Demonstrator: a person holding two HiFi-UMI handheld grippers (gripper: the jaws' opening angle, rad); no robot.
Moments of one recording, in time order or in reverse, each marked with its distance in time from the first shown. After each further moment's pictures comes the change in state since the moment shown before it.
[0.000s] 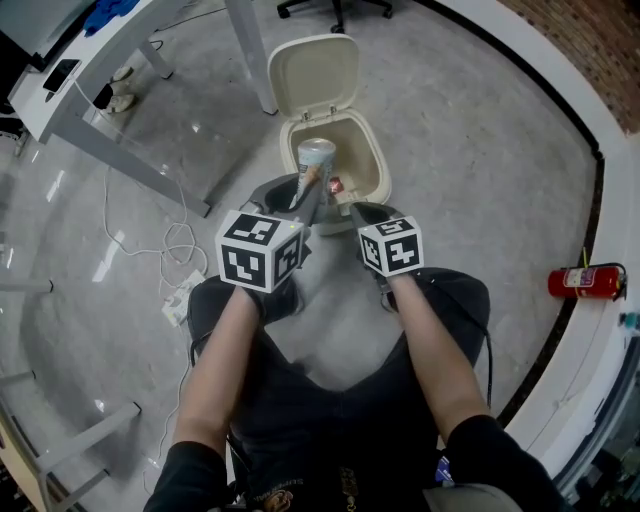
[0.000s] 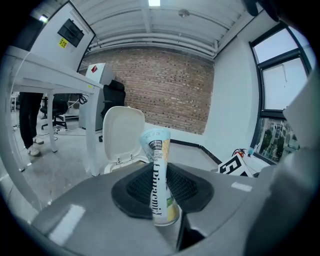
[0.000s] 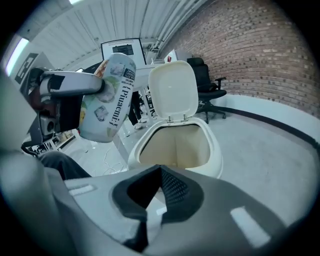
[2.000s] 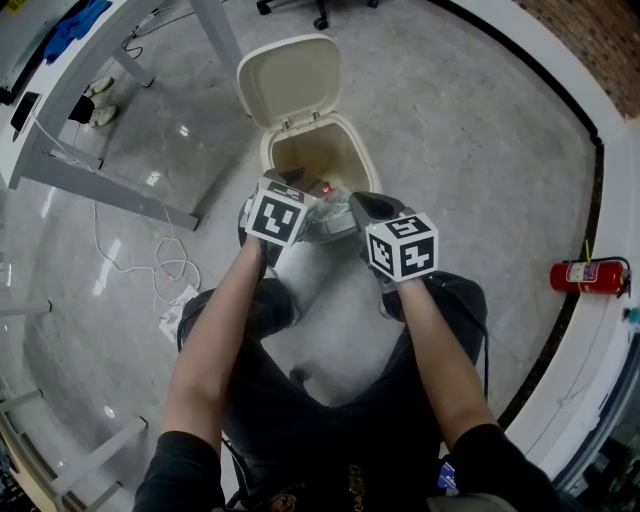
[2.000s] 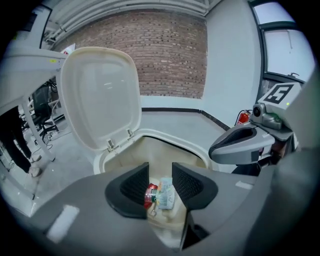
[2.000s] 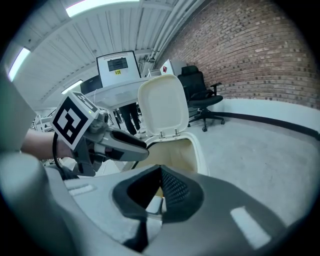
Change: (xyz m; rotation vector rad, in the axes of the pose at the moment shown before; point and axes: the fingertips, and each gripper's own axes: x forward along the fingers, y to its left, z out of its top) left arm 0.126 0.044 -0.067 0.229 0.352 -0.003; right arm -0.004 -0.038 0.045 0.046 -0.109 0.017
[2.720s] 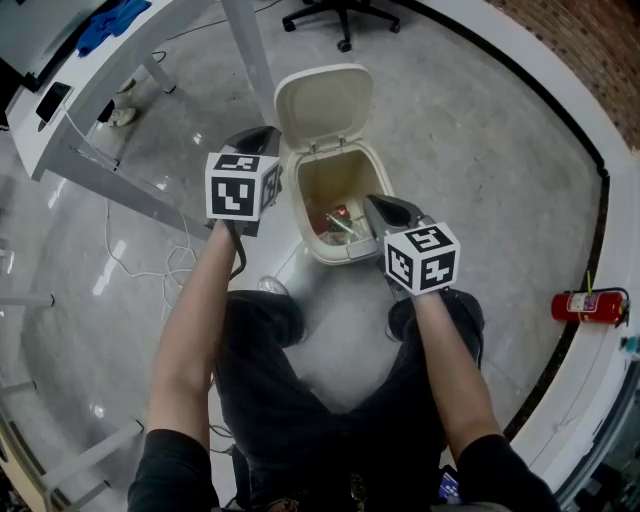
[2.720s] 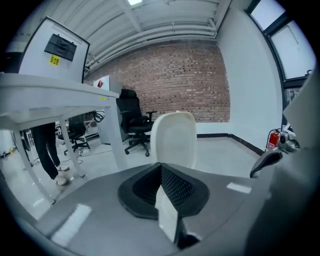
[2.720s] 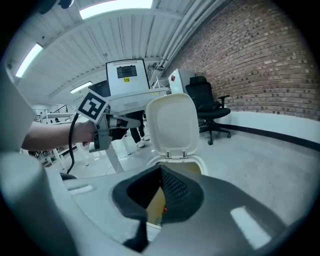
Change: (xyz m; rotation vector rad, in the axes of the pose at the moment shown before) left arm -0.092 0.148 0.081 -0.095 -0.295 0.302; right arm 0.001 0.020 0.066 -0.083 -0.088 0.031
